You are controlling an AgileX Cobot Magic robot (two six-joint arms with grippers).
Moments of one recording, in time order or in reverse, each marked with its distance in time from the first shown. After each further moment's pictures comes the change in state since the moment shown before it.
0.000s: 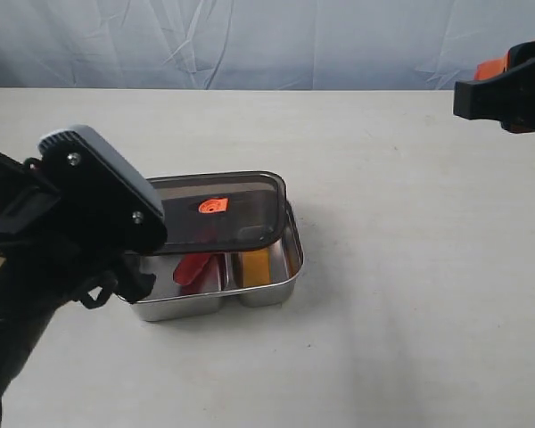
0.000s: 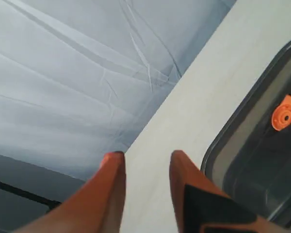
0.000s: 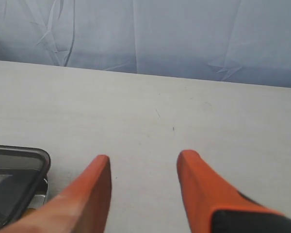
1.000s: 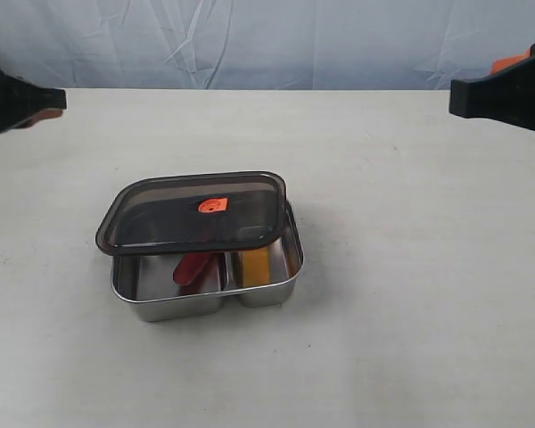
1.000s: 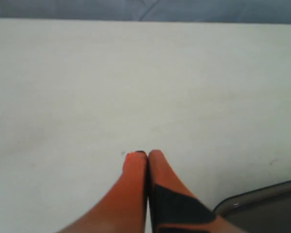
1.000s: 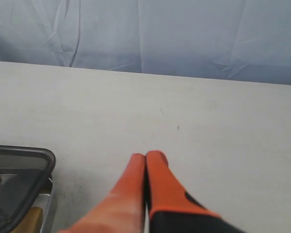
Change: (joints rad) left arm 1.438 0.430 -0.498 0.106 1.660 -0.337; right arm 0.000 0.000 0.000 0.019 -0.010 0.000
